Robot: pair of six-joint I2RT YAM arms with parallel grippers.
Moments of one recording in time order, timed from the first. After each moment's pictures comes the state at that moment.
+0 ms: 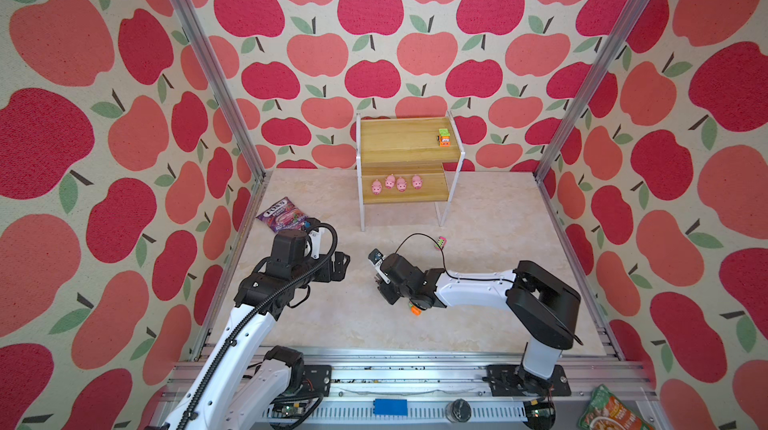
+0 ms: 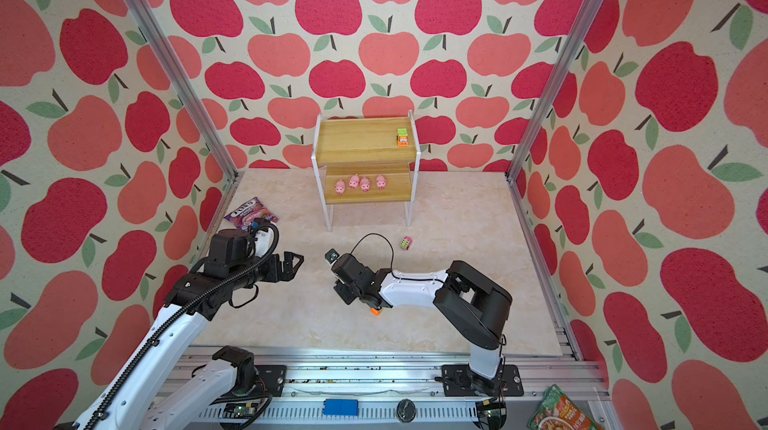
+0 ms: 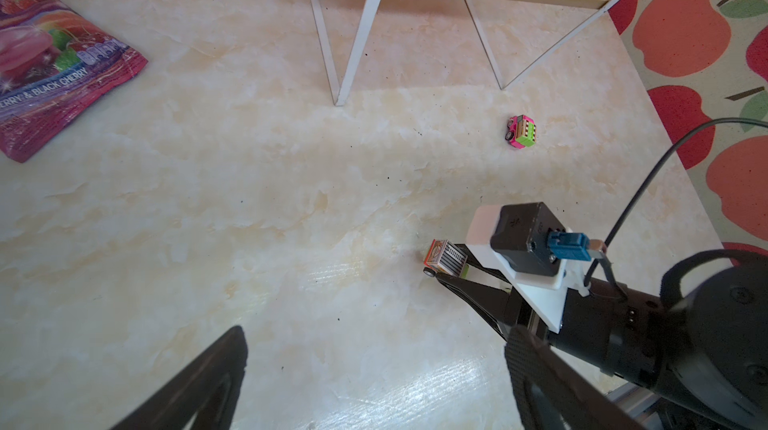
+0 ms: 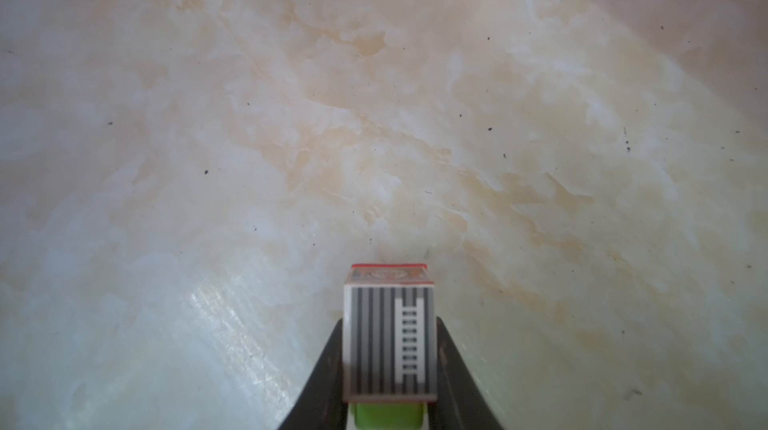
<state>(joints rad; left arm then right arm) -0.28 0.84 0.83 -0.73 0.21 -0.22 1.14 1.81 0.99 -0.02 0.16 0.12</state>
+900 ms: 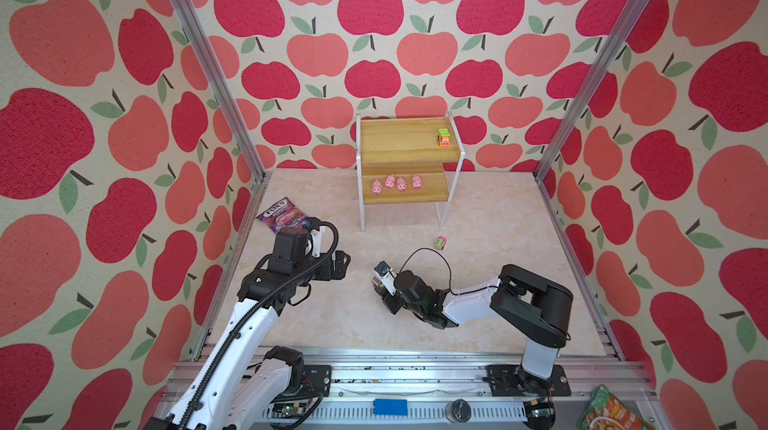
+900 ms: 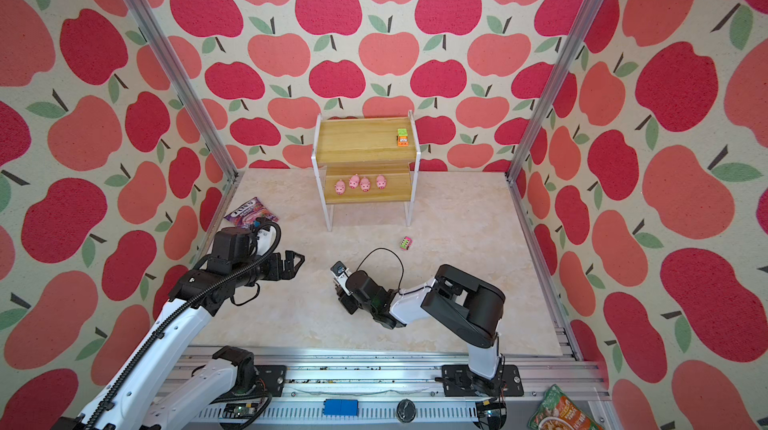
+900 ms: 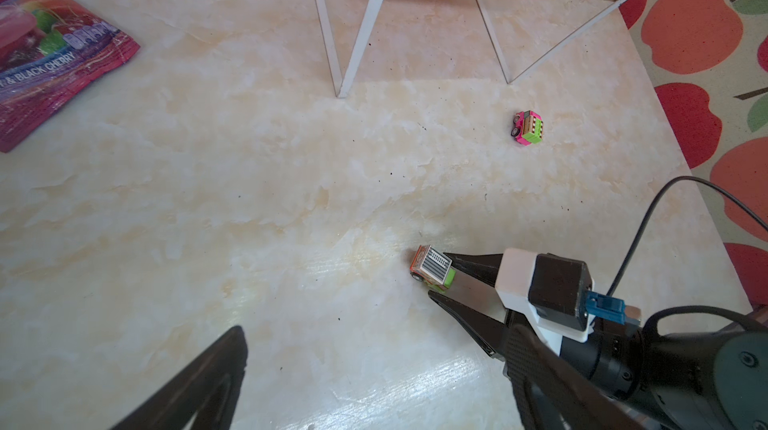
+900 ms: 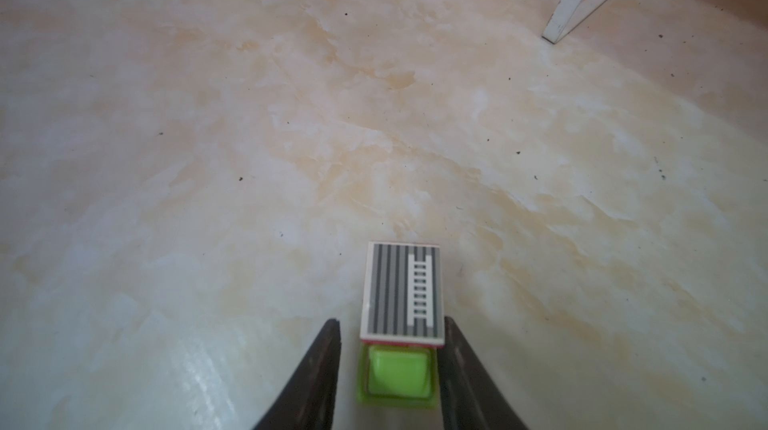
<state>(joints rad) -0.26 0.87 0.83 -0.72 0.22 -0.22 1.16 1.85 0.73 0.54 0.17 0.09</state>
